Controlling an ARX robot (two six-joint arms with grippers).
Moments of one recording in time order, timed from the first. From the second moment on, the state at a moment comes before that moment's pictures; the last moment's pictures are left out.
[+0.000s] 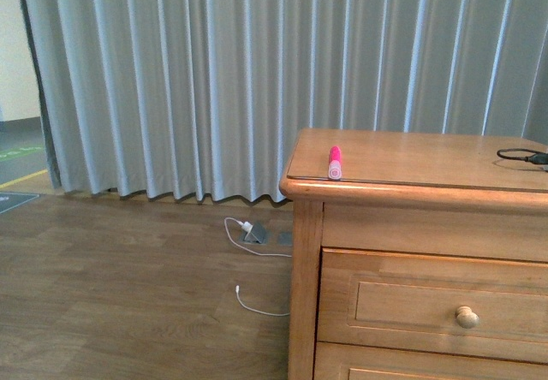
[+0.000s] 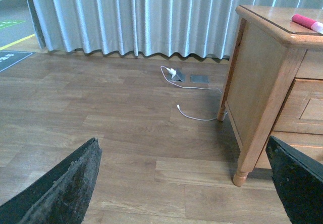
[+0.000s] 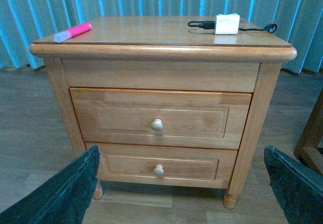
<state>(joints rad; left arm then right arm) 0.00 0.00 0.02 0.00 0.00 0.00 0.00 0.00 0.01 0.00 0.00 0.00</state>
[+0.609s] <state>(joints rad) 0.00 0.00 0.02 0.00 0.00 0.00 0.00 0.00 0.01 0.00 0.00 0.00</state>
